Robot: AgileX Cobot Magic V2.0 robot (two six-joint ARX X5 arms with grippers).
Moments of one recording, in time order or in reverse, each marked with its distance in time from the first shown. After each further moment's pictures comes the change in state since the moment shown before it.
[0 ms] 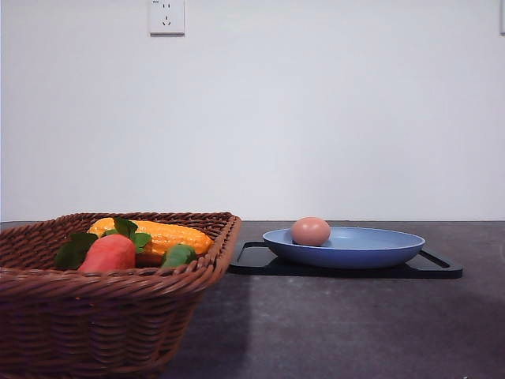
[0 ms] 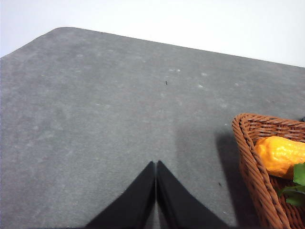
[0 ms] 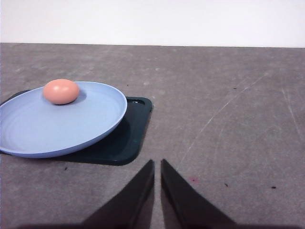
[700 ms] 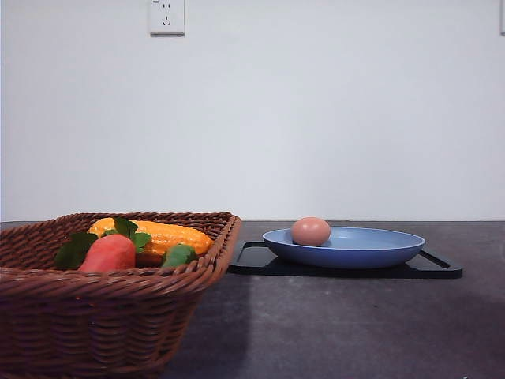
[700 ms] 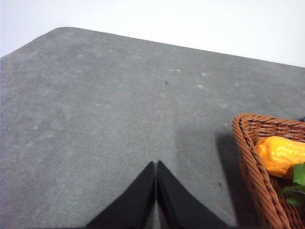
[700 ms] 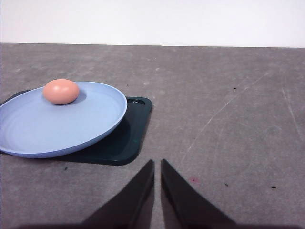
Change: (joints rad) left_arx 0.000 0.000 0.000 0.000 0.000 0.000; right_arx 0.000 0.000 0.000 0.000 0.000 0.001
